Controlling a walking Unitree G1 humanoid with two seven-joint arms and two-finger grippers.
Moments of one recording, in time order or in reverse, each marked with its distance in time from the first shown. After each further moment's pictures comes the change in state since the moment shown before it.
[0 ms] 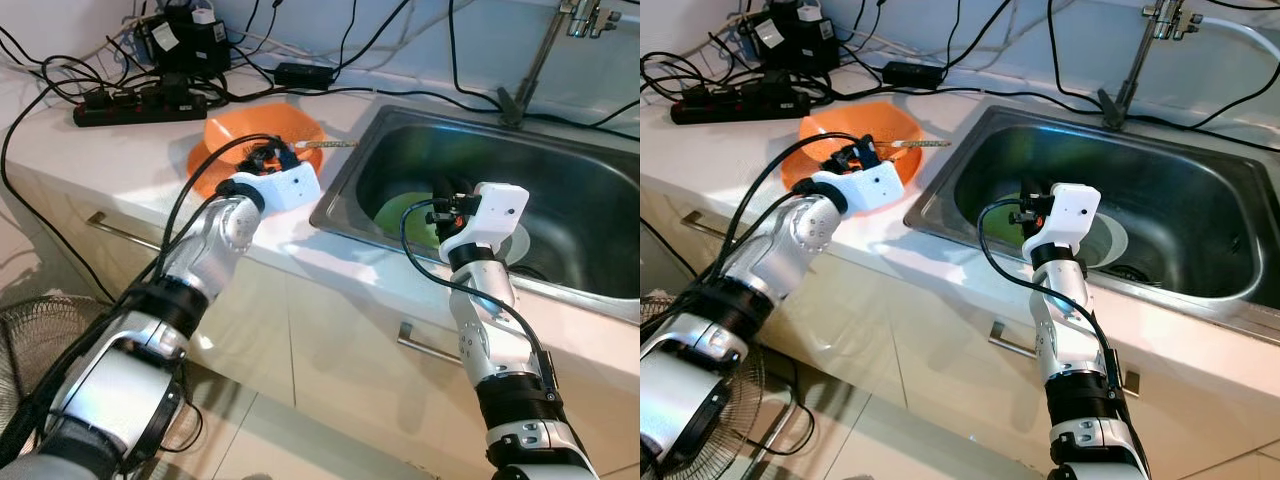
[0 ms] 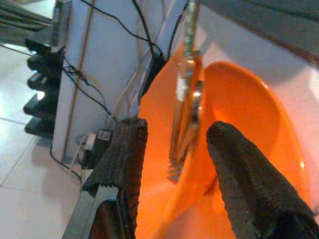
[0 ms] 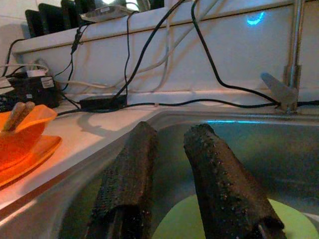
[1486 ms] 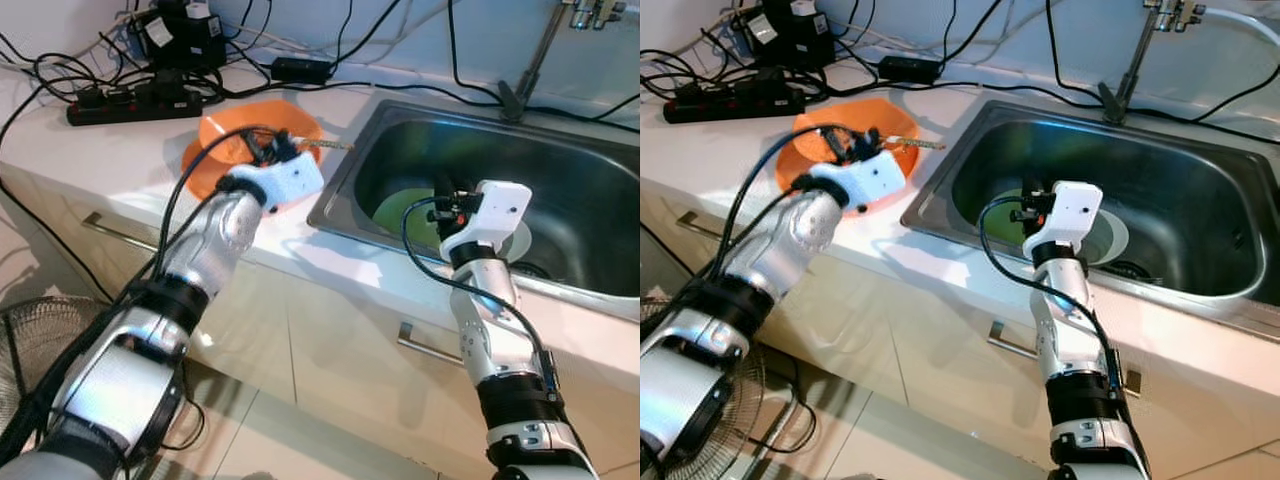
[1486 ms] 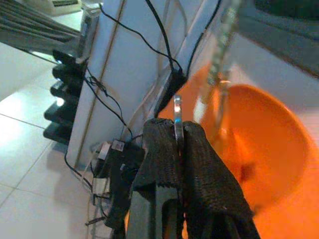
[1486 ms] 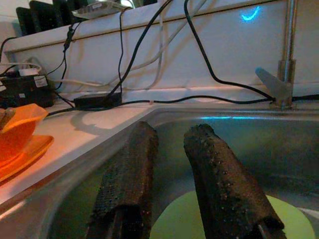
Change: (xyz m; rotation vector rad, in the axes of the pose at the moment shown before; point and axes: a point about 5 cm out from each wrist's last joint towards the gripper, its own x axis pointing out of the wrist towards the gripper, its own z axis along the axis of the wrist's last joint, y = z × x) left arm -0.002 0.004 0.000 -0.032 -0.055 0.115; right arm 0.000 0.000 0.002 0.001 -0.002 -0.004
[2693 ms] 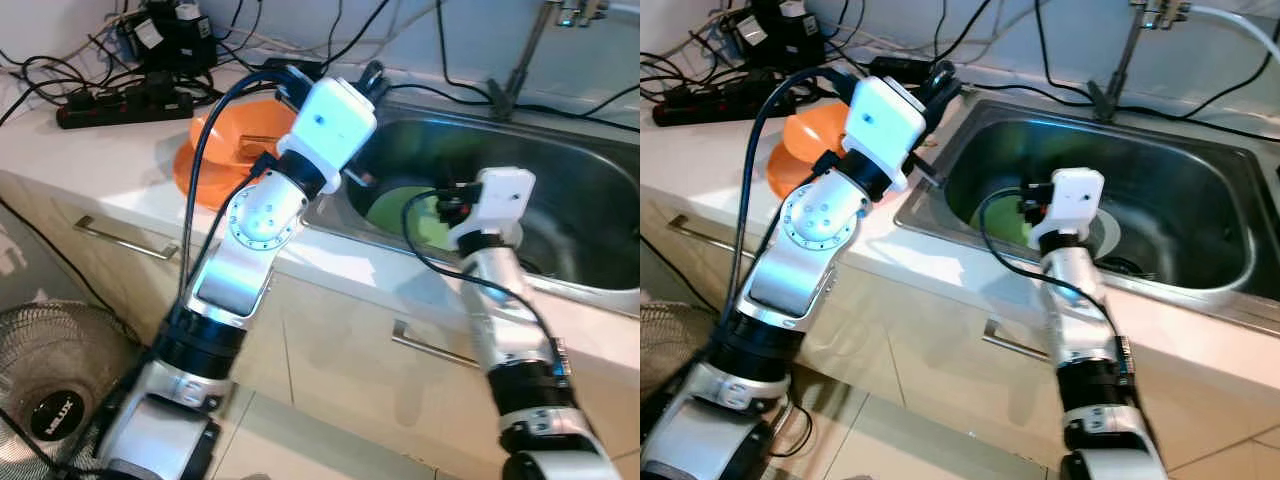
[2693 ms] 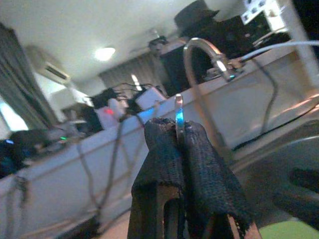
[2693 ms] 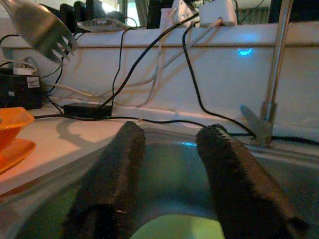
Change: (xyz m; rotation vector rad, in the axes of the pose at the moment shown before) left arm -0.034 0.040 0.115 -0.750 -0.565 -0.004; right arm 0.010 -0.006 0.014 -0.152 -0.067 0.059
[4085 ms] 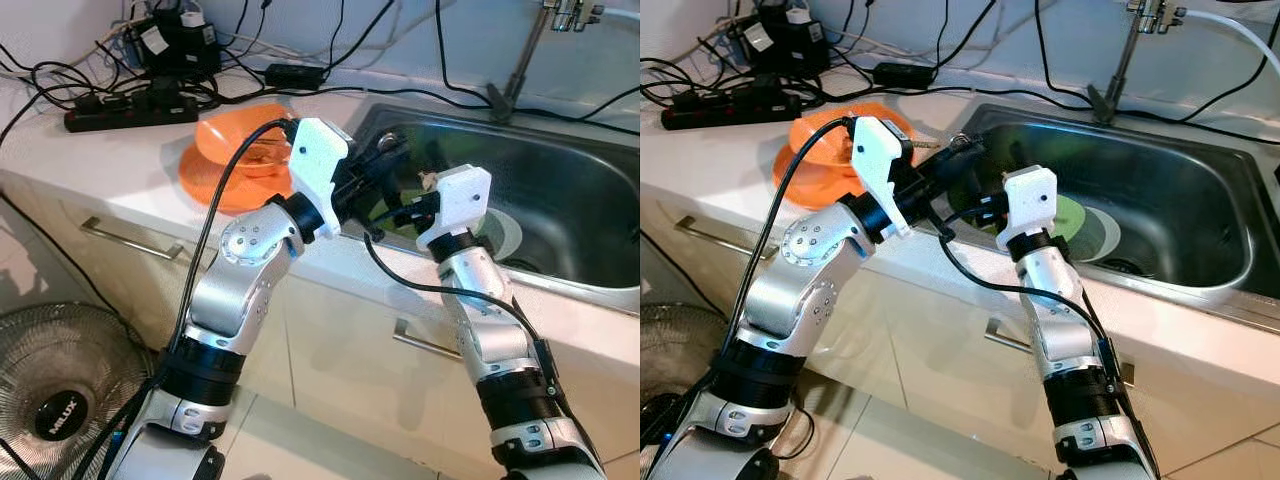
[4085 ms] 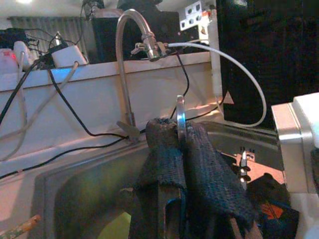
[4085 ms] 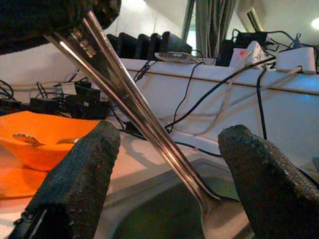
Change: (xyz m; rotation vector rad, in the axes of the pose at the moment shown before) left arm -0.021 -0.022 -0.022 -0.417 0.079 -0.244; right arm -0.005 0.040 0.016 -0.046 -0.083 0.235
